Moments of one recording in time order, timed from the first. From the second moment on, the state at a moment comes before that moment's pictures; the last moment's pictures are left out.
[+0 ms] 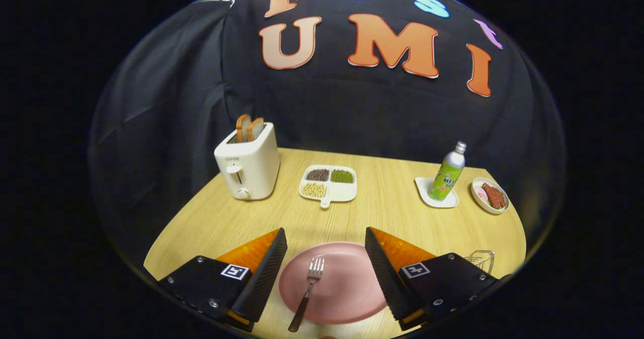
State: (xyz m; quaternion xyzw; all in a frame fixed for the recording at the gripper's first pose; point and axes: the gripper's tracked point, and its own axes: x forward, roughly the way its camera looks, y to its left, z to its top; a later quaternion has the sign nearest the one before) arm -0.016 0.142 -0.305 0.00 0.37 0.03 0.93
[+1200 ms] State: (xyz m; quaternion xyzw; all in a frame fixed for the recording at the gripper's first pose) arm -0.111 0.139 -0.416 -0.01 0.61 0.05 0.79
